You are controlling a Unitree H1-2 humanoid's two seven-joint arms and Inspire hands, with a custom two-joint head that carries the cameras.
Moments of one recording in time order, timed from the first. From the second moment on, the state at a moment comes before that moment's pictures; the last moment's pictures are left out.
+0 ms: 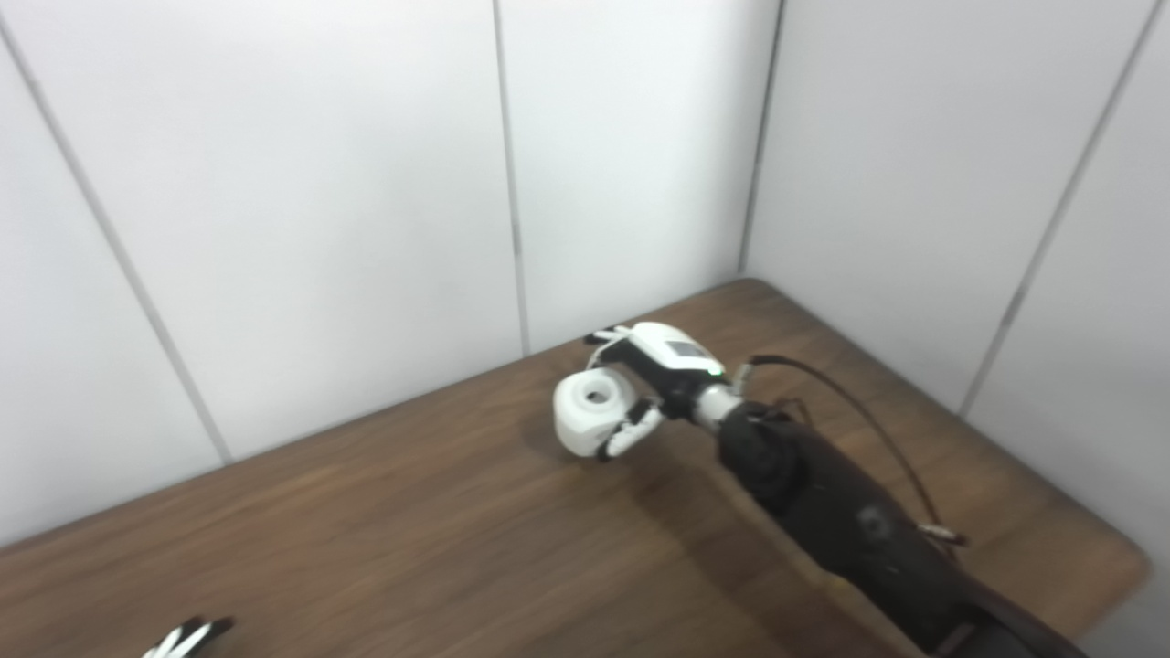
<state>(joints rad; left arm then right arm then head) -0.19 0.46 -0.25 0.21 0.39 -0.41 -0.13 -0.41 -0.56 0.14 0.11 -0.52 0.14 0.11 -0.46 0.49</state>
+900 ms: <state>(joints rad) -0.15 0.40 -0.27 0.02 0.48 -0.20 -0.19 -0.25 -0.24 0.26 -0.42 -0.56 0.21 0.26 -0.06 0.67</state>
